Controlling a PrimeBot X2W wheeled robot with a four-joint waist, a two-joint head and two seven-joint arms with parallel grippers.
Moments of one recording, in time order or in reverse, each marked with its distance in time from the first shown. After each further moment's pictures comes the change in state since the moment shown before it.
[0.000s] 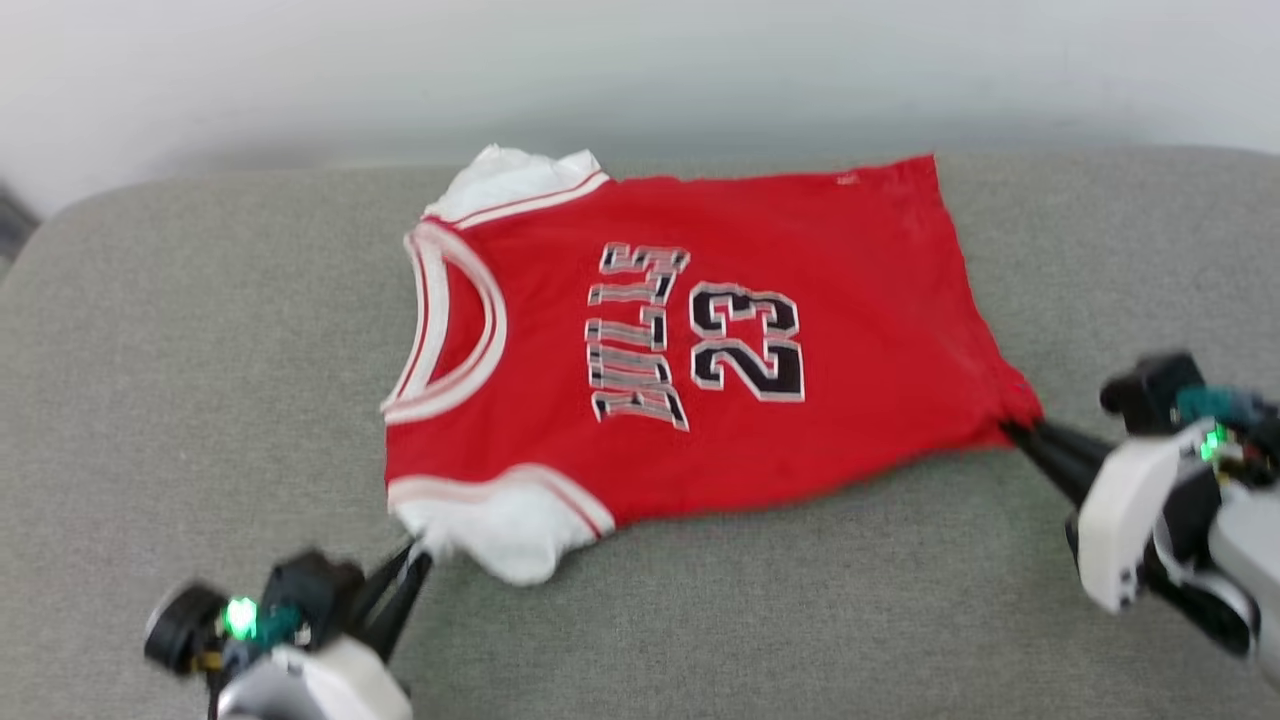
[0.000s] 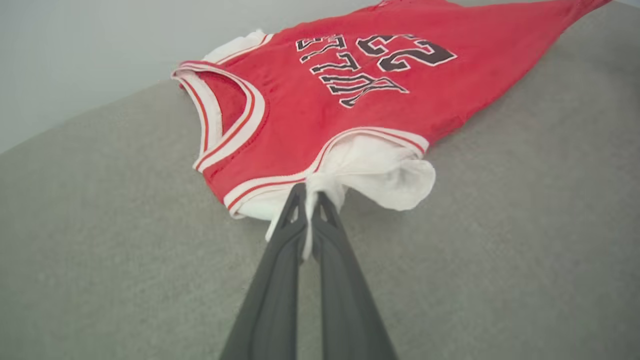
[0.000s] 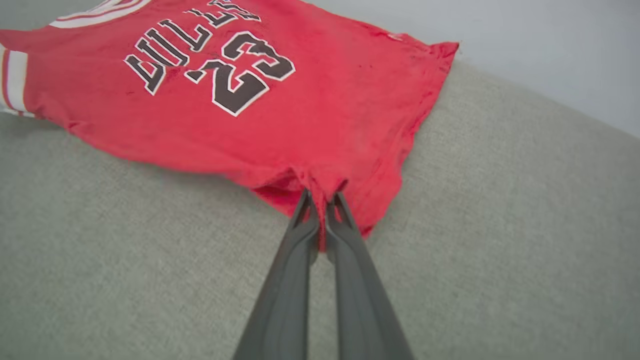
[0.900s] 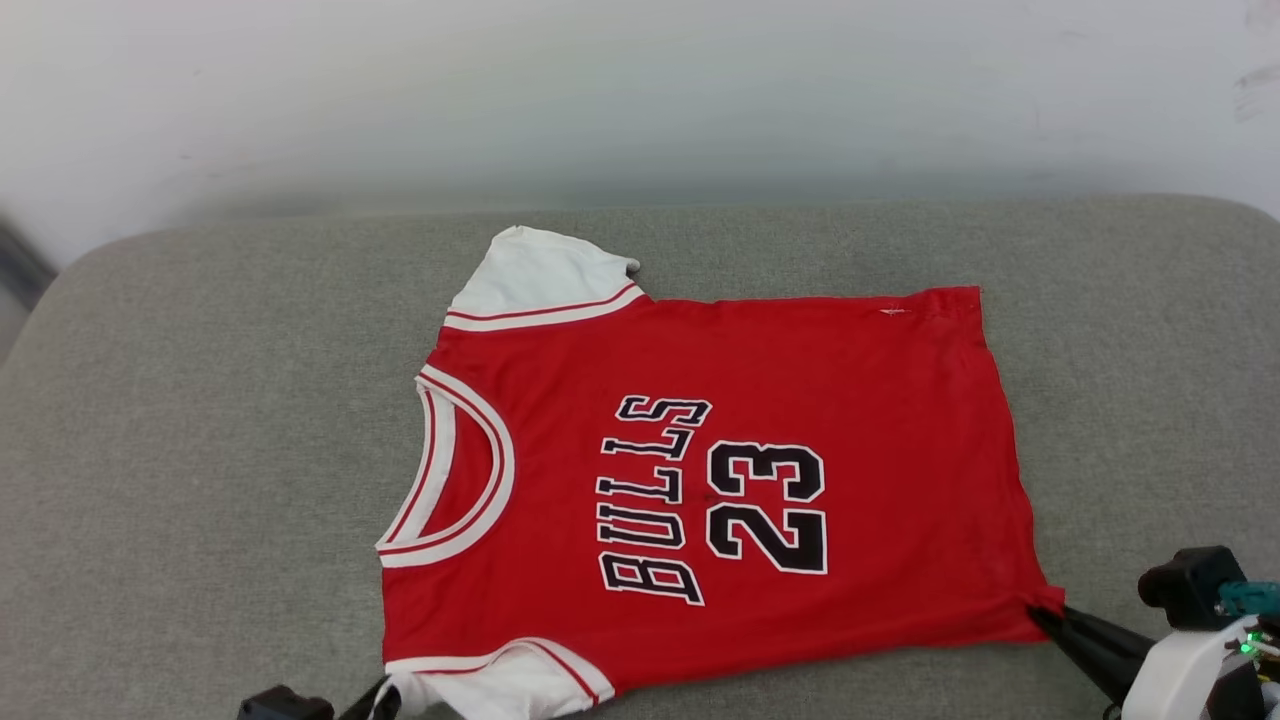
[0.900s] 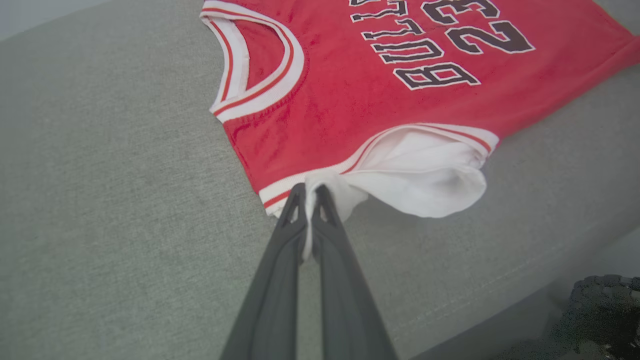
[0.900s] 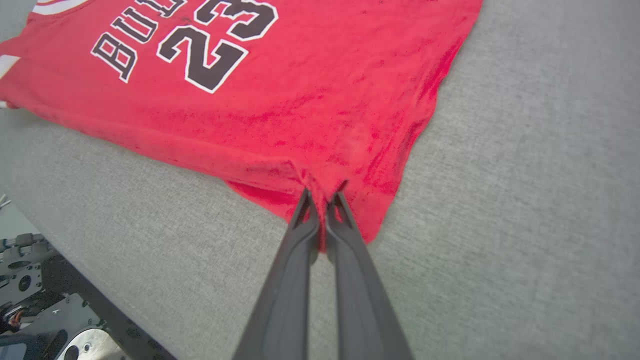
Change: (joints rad) left arm 0.294 0.087 -0.017 -0.157 -0.090 0.164 -0.008; right arm 0.518 -0.095 -0.318 -0.263 -0.097 0.000 0.071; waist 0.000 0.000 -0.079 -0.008
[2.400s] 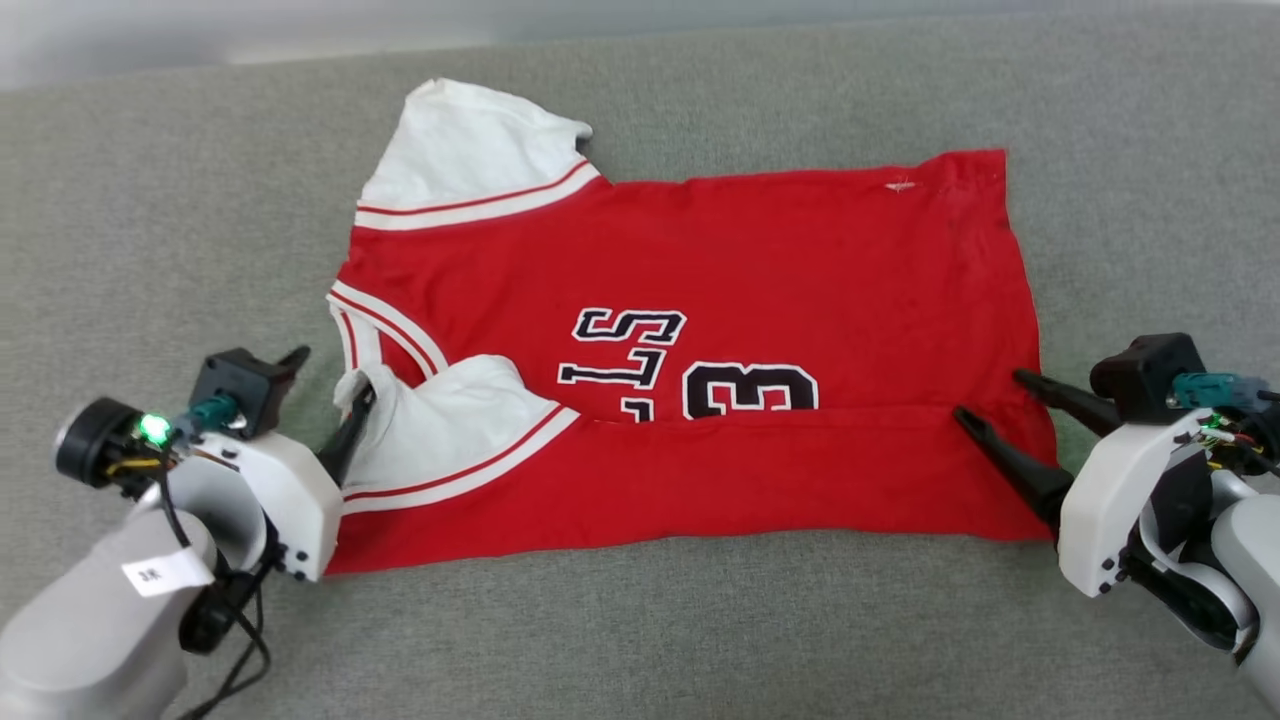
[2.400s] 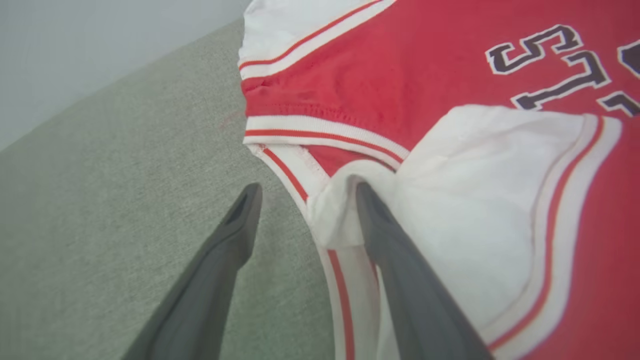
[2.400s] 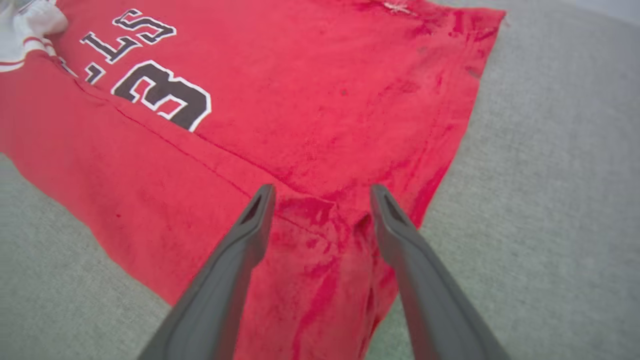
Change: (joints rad) left arm -0.587 -0.140 0.036 0.501 0.087 -0.295 0.081; right arm -0.266 0.153 -0.152 -0.004 -0.161 0.000 0.173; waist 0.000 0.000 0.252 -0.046
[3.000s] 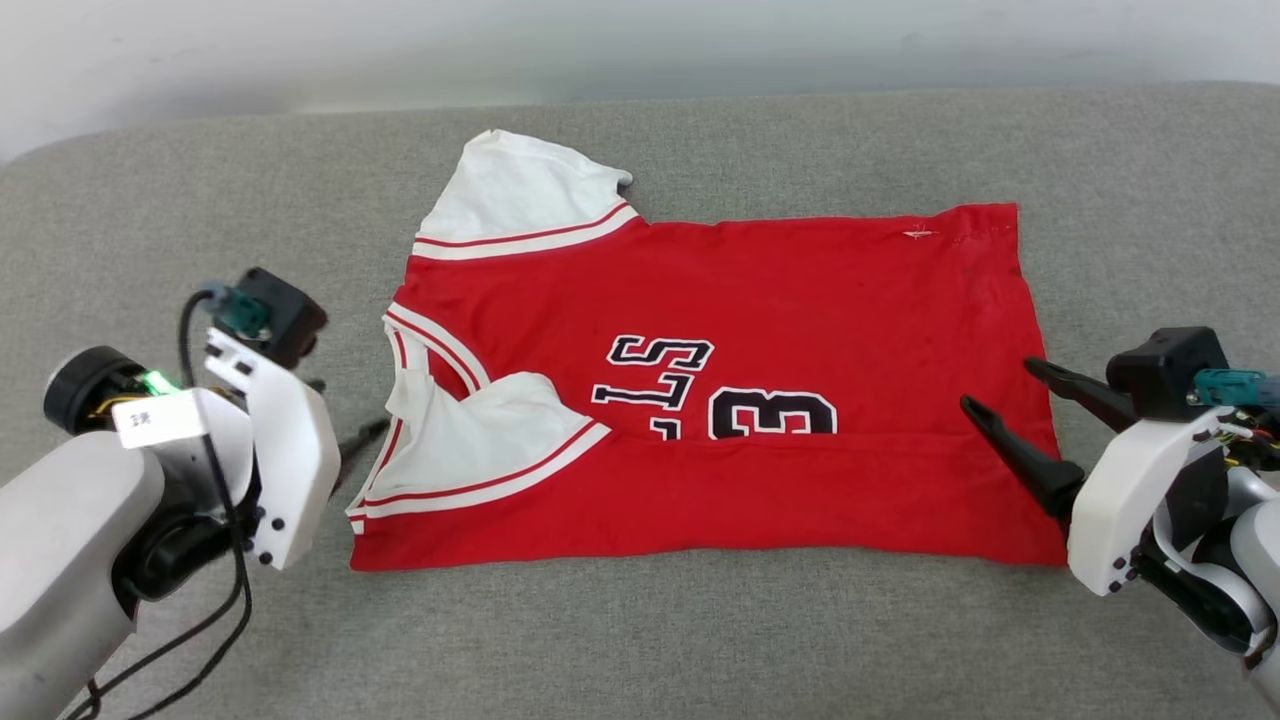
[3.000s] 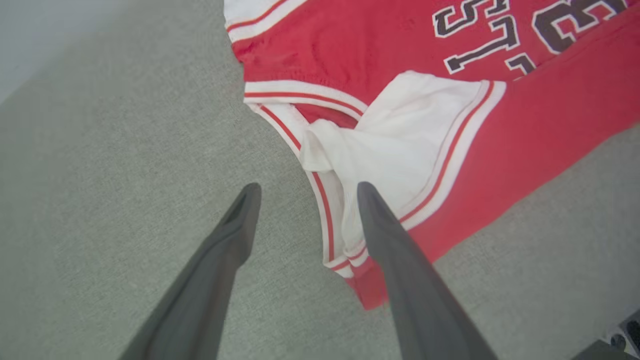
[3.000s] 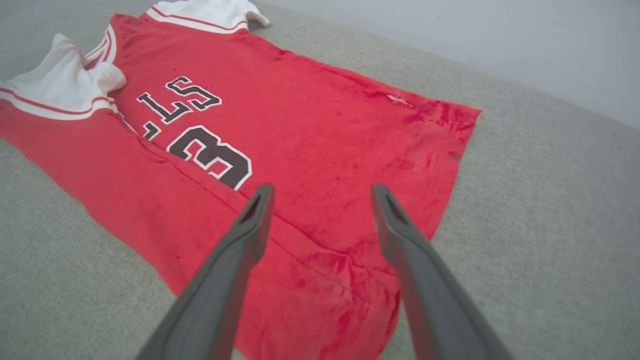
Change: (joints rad) left arm -0.128 0.147 -0.037 -0.257 -0.192 -0.093 0.581; right arm 0.052 -0.005 -0.094 -0.095 -0.036 0.000 0.045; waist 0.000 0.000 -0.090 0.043
